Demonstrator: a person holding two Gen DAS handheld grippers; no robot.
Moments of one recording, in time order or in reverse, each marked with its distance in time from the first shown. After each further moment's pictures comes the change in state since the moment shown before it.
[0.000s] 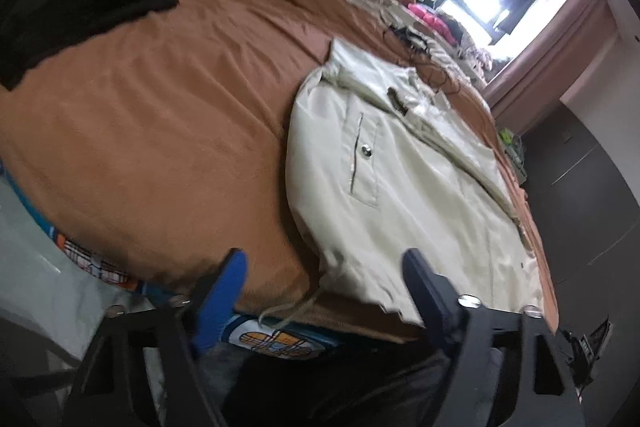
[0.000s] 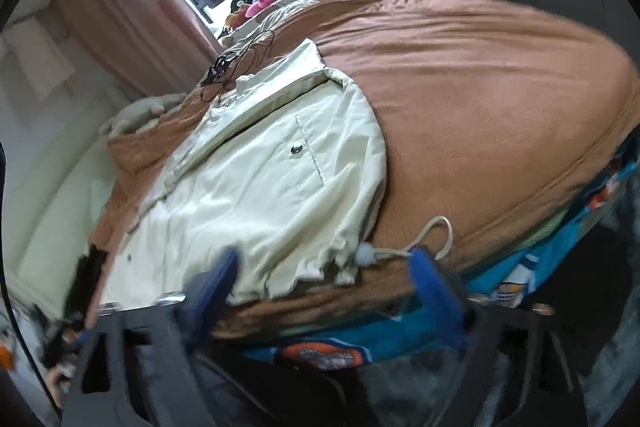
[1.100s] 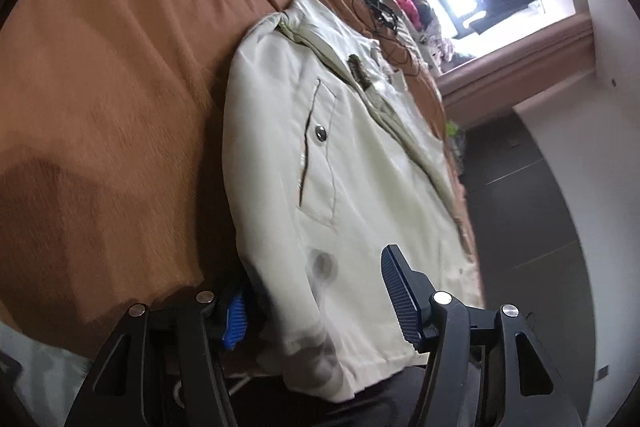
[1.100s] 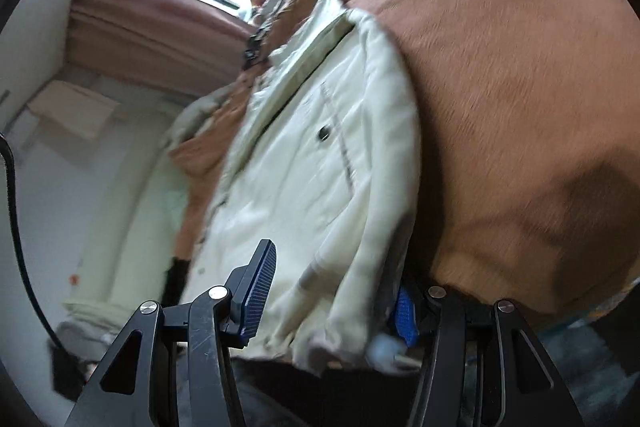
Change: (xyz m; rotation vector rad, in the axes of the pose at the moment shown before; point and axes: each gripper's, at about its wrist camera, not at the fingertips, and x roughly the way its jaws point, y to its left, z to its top) left arm 0.056 0.010 0.013 -0.142 0.148 -0.314; right arm 0.079 -0.029 0.013 0.180 0.188 0.401
